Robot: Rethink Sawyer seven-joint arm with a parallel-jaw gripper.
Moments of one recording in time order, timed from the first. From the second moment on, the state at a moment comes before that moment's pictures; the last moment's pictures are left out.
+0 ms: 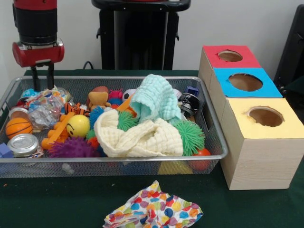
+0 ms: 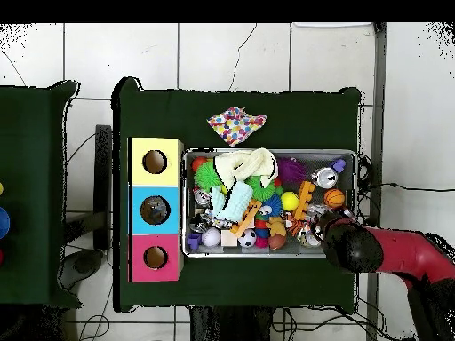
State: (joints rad) arm -0.99 -0.71 0.47 1.79 -0.73 0.50 1.04
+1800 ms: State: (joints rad) arm -1.01 -0.58 0.46 1.77 -0.79 0.50 1.04
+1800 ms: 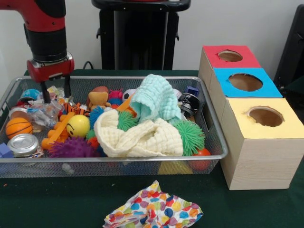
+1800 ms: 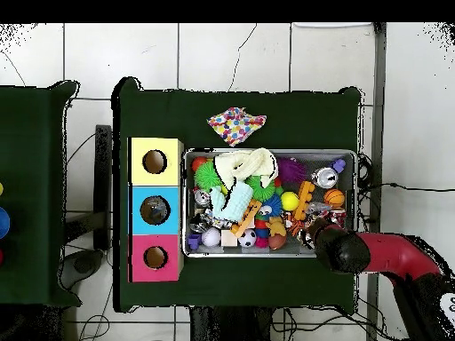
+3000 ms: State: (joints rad) arm -0.98 -0.59 0.51 1.73 -0.95 0.50 1.04
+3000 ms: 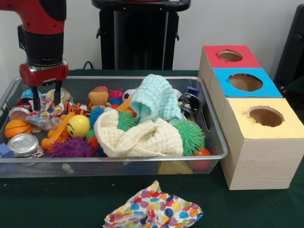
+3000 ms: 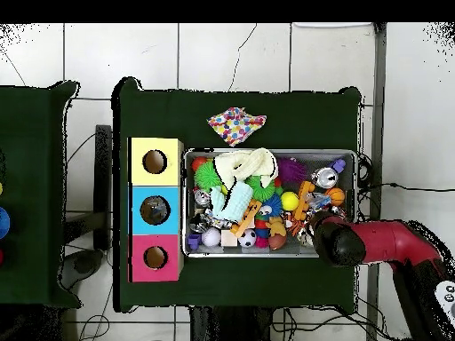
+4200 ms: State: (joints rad) arm -0.94 -0.72 0.57 1.73 -0.93 0.50 1.04
